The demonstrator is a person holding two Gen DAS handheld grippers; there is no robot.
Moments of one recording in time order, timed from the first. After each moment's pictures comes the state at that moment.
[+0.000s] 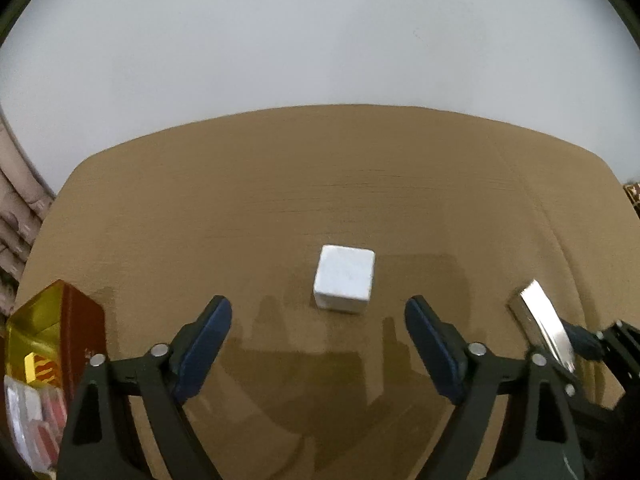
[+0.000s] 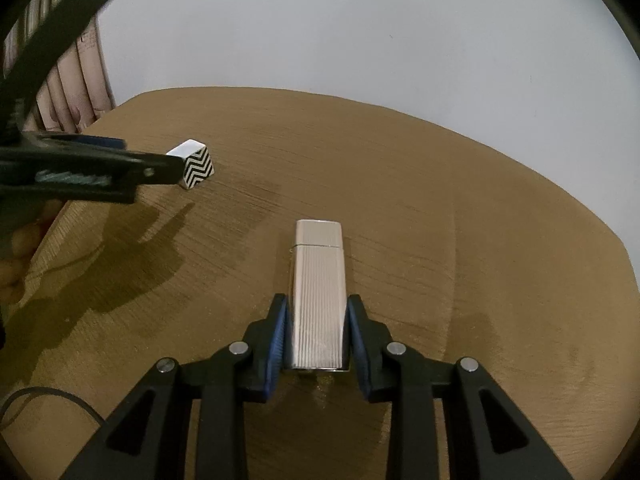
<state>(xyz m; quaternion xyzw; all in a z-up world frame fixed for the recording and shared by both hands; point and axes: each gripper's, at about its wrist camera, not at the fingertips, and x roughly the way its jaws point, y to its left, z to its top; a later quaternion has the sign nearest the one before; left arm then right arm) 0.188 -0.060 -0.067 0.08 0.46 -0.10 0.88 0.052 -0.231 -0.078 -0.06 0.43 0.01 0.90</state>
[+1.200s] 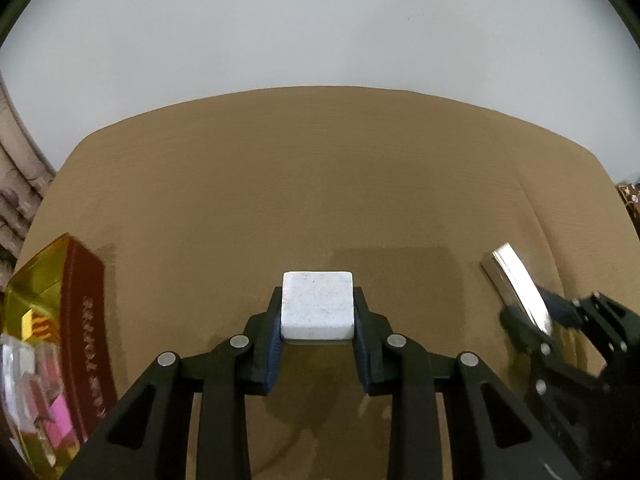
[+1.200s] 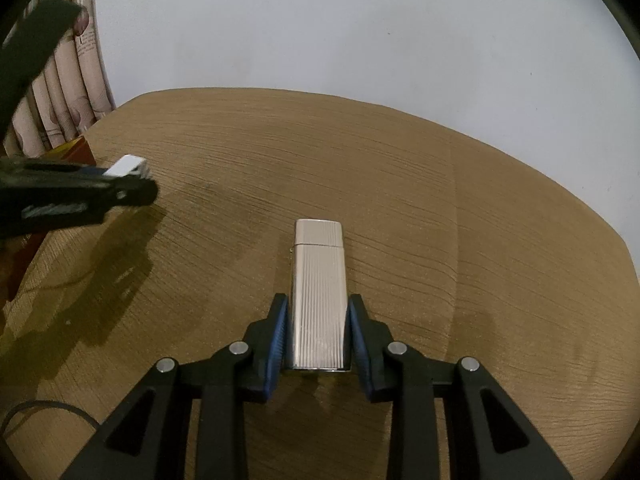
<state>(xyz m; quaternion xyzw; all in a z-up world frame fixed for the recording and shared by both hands) 0.190 -0.094 -0.060 0.07 0.49 -0.10 0.87 0.053 -0.243 -0.072 -0.05 0.43 0.01 0.90</state>
